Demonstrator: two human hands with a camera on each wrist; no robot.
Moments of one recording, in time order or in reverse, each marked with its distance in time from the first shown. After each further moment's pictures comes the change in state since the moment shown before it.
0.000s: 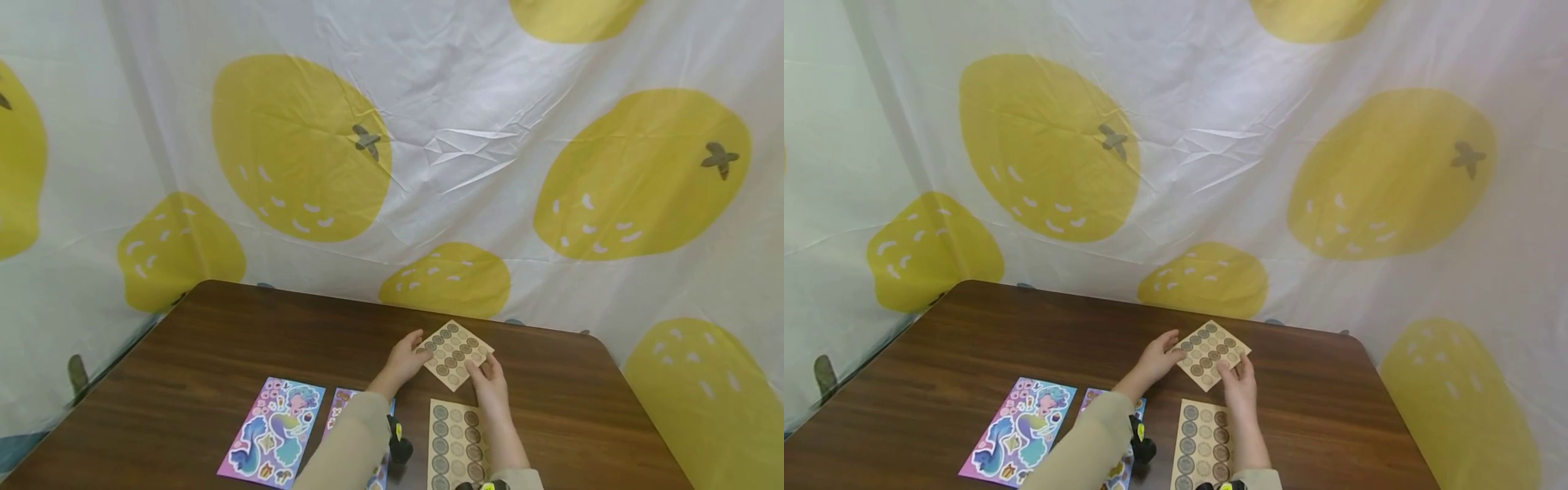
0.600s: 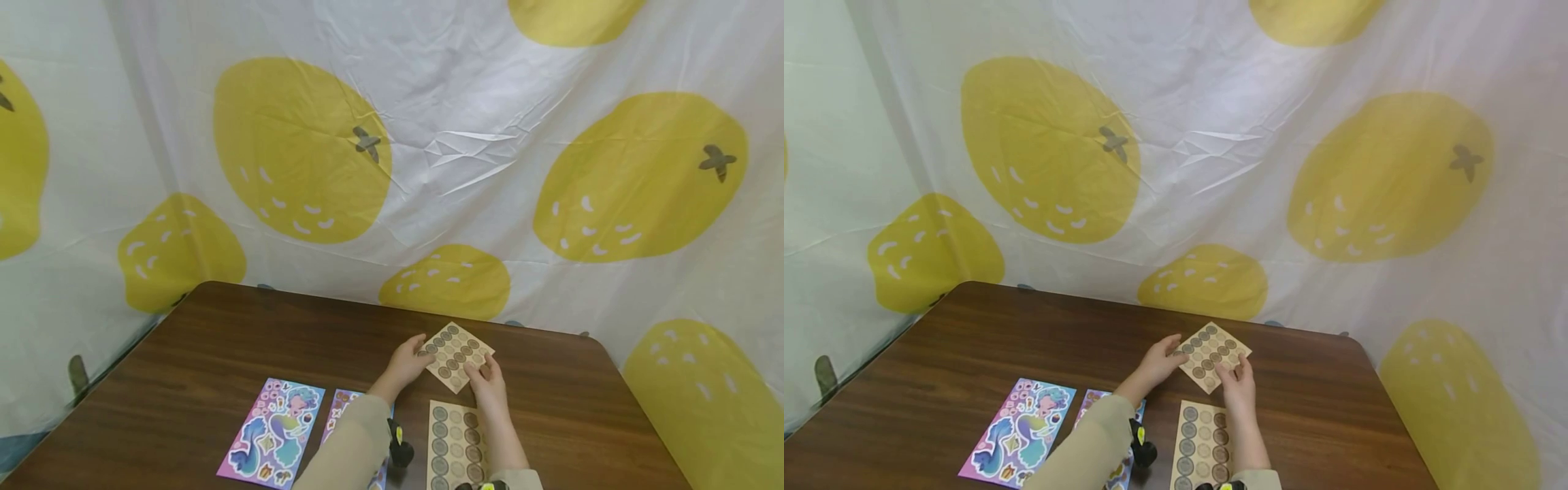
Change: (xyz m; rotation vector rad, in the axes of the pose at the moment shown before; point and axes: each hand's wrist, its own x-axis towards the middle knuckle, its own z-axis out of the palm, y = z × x) left_hand -0.003 0.002 0.003 0.016 -0.007 -0.009; right_hand -0.001 -0.003 0.001 0.025 -0.022 0.004
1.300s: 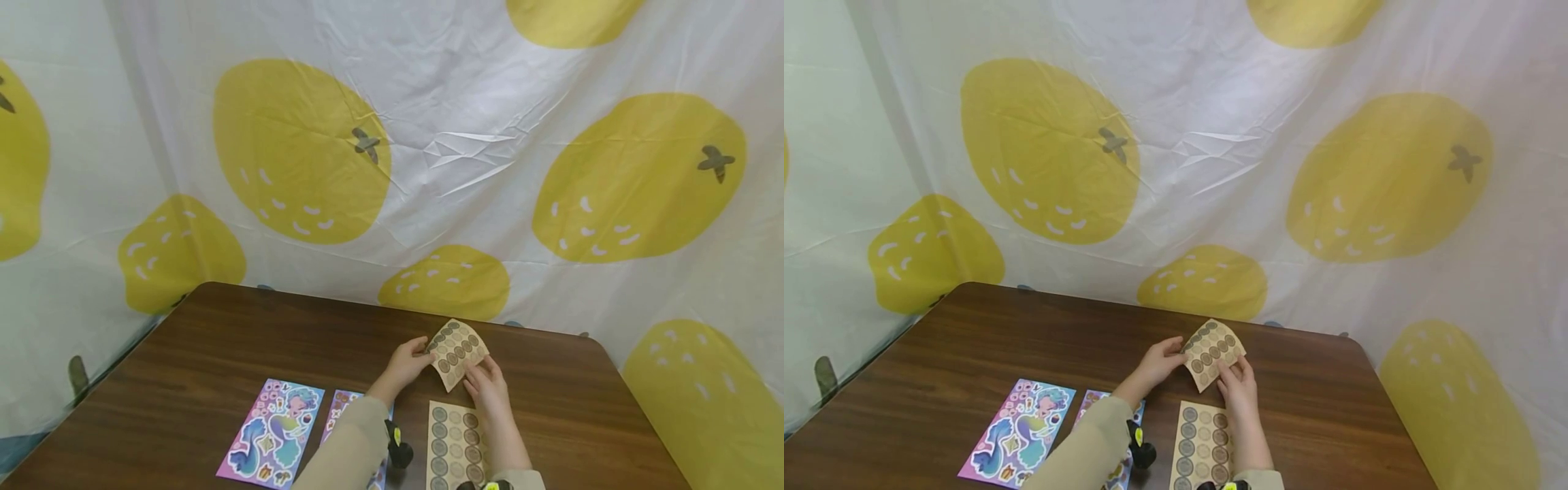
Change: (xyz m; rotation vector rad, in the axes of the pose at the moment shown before) left_hand 0.001 -0.002 0.003 -0.057 0.012 0.023; right_hand 0.004 0.005 -0.001 0.233 -0.072 0.032
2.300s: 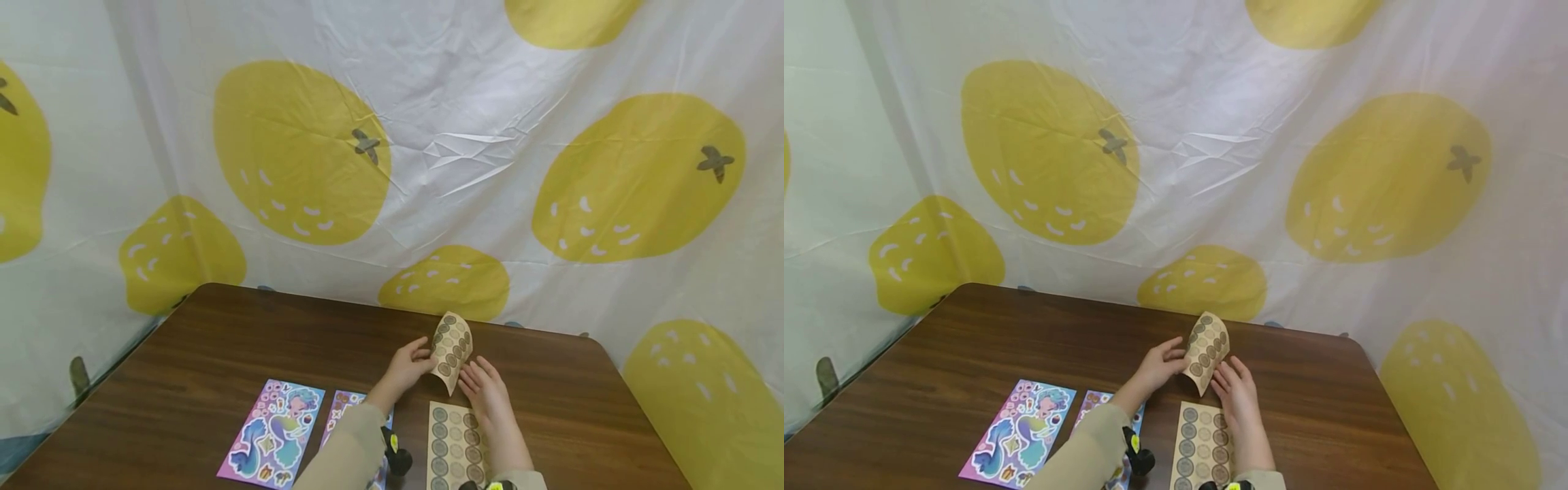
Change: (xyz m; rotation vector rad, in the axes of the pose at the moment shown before) left_hand -0.012 0.003 -0.003 -0.165 -0.038 0.049; right_hand -0.002 0.001 0.000 0.130 -0.061 0.044
